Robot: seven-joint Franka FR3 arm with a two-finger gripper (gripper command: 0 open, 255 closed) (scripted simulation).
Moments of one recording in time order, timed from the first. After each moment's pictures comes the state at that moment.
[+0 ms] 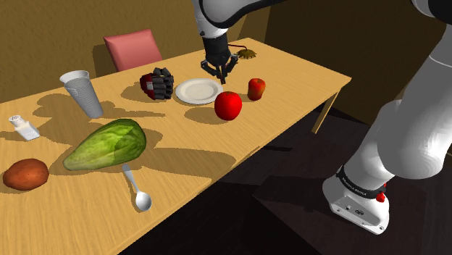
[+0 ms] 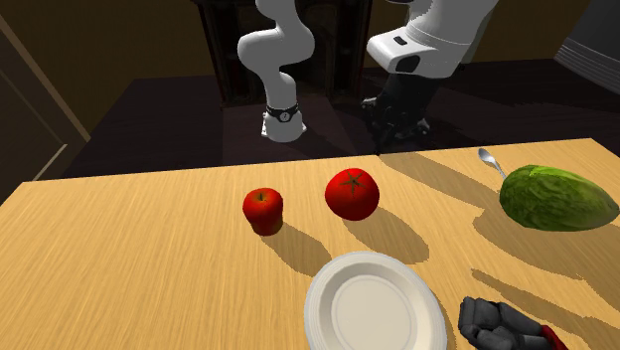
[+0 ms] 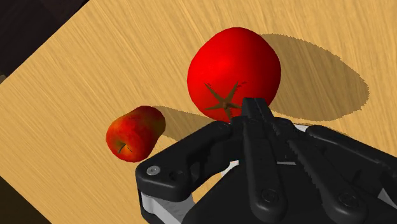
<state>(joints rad) 0.22 0.08 0.07 -1.82 -0.16 1.76 1.00</state>
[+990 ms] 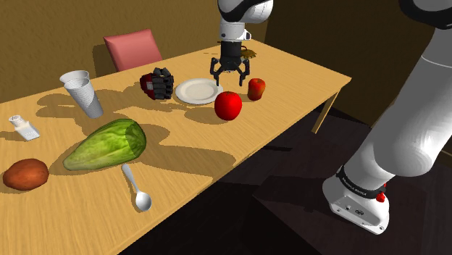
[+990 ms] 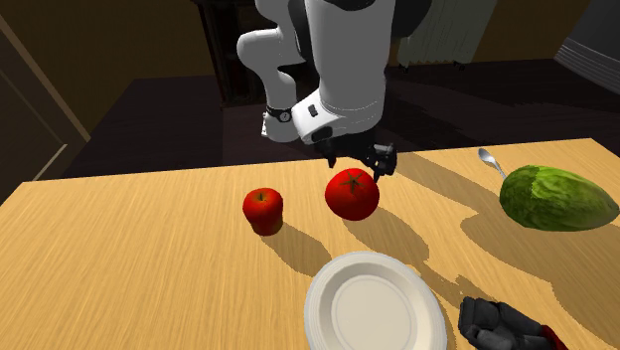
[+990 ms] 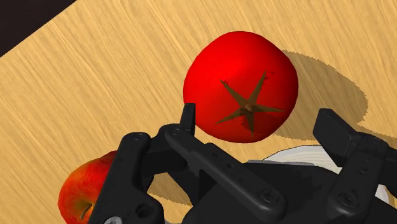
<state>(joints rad) 0.06 0.14 -0.02 -1.87 0.22 1.82 0.67</state>
